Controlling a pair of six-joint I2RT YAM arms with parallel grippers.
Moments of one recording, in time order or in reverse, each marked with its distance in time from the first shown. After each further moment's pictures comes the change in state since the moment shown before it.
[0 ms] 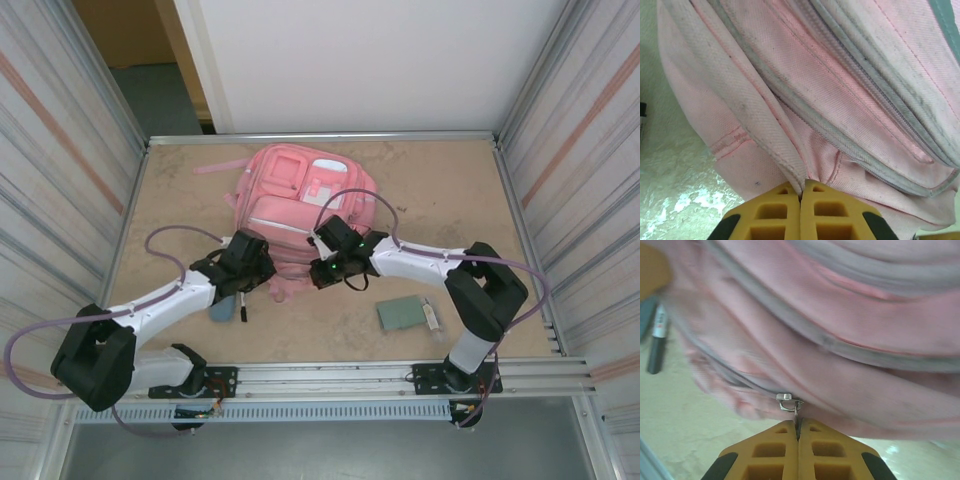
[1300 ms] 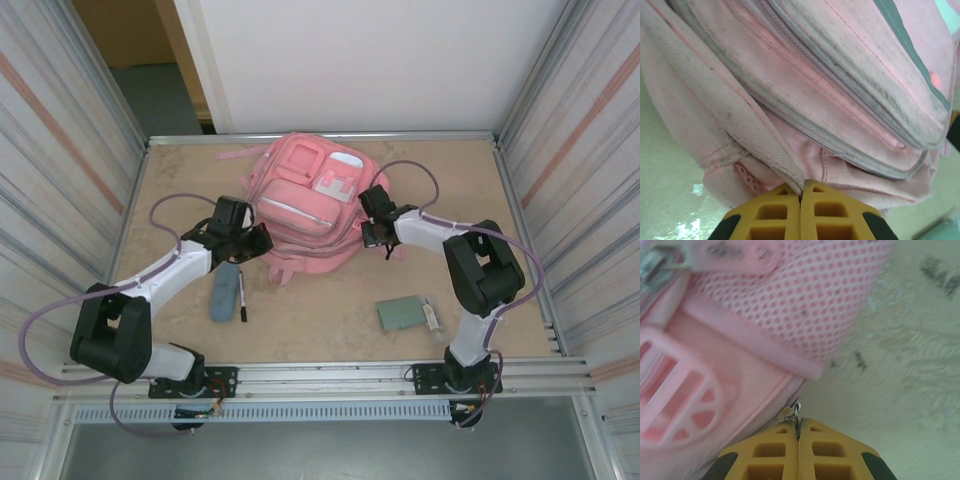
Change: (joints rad) left arm 0.216 0.154 0.203 -0.033 0.317 0.357; right arm -0.356 0.133 0.070 0.004 0.470 -0.140
